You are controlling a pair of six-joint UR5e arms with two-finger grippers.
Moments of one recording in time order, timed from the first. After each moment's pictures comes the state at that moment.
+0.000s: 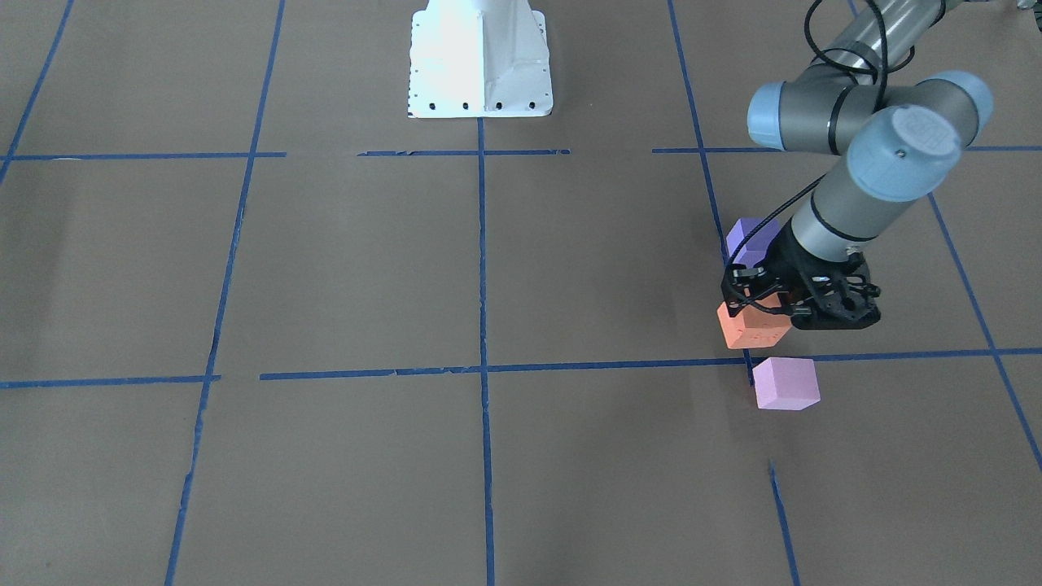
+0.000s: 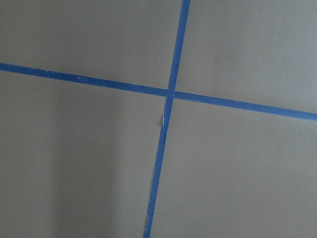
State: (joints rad) left arm -0.97 -1.98 -1.69 -1.67 -2.16 -0.81; right arm 1.52 -1.51 1.59 -1.72 2.29 -0.16
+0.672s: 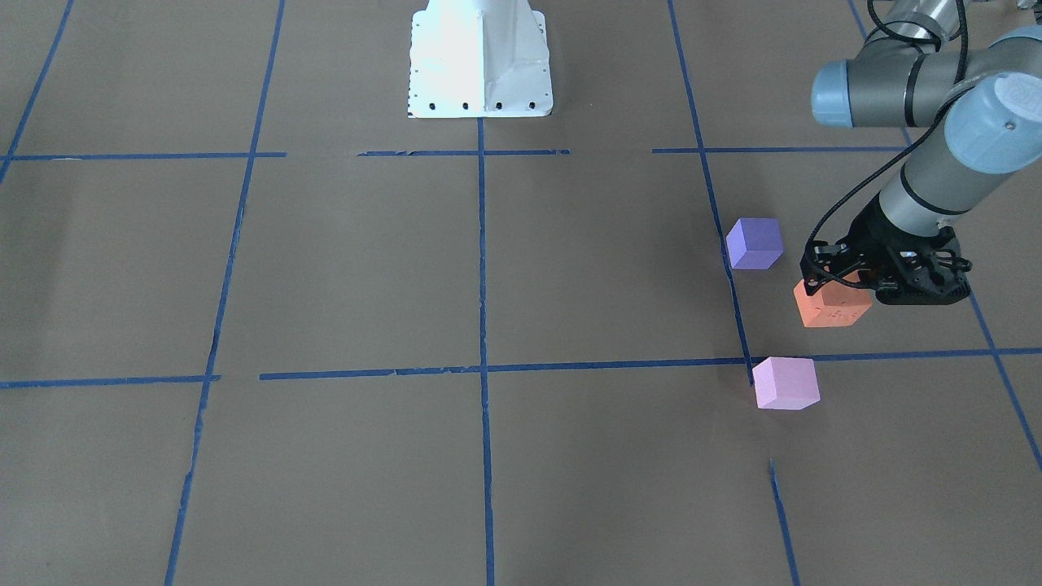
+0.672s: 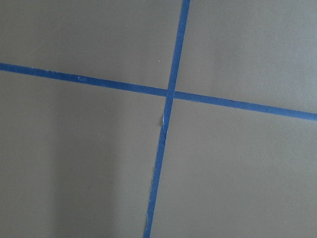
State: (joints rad) left arm -1.02 -1.85 -1.71 -1.68 -2.18 -0.70; right arm 1.53 -1.51 1.59 -1.72 2.29 -0.16
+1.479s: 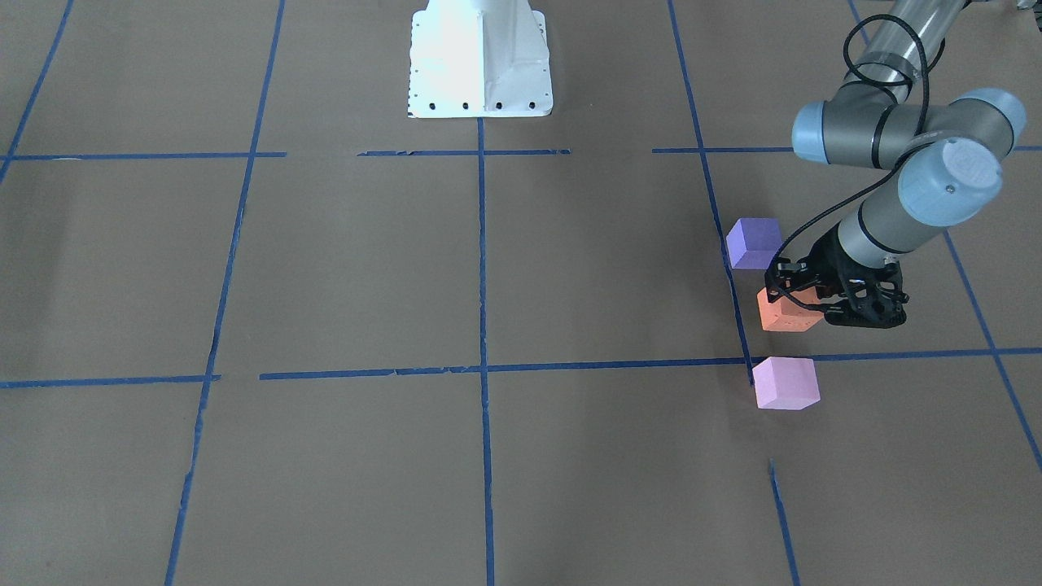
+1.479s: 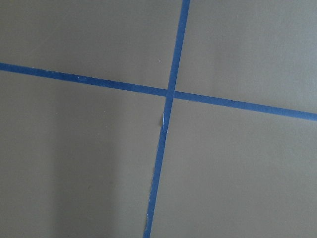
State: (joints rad) left arm -0.95 -1.87 -1.58 -1.80 -2.24 -0.71; right arm 1.52 -1.51 1.59 -1.72 2.29 -0.16
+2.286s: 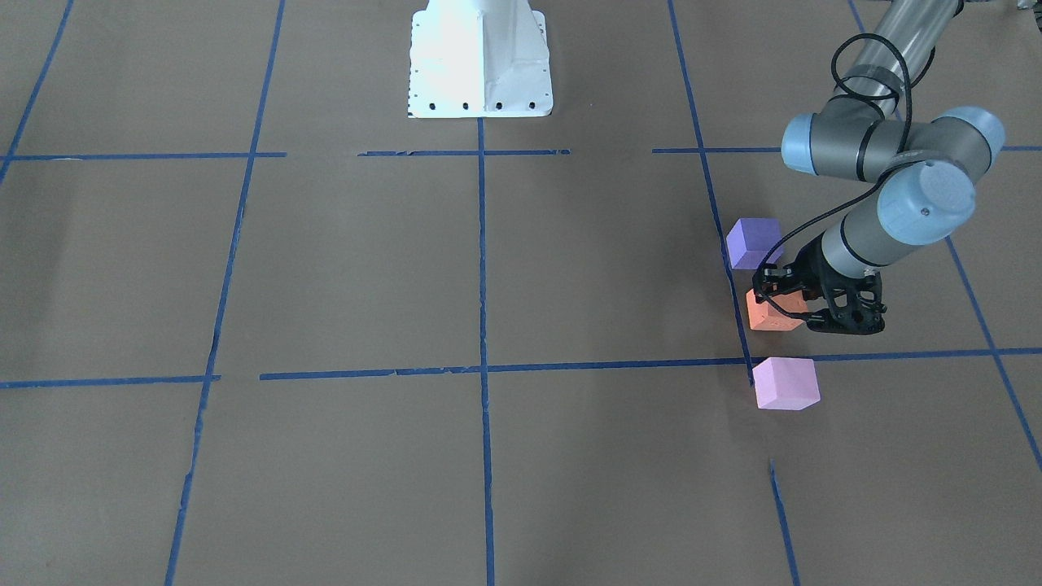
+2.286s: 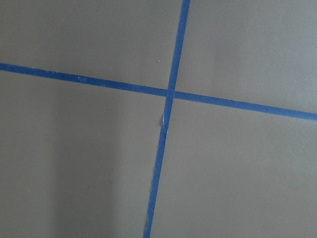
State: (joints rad) left arm -0.93 -1.88 -1.53 -1.81 -2.27 -0.71; right arm 1.52 -1.51 1.59 -1.72 2.29 -0.16
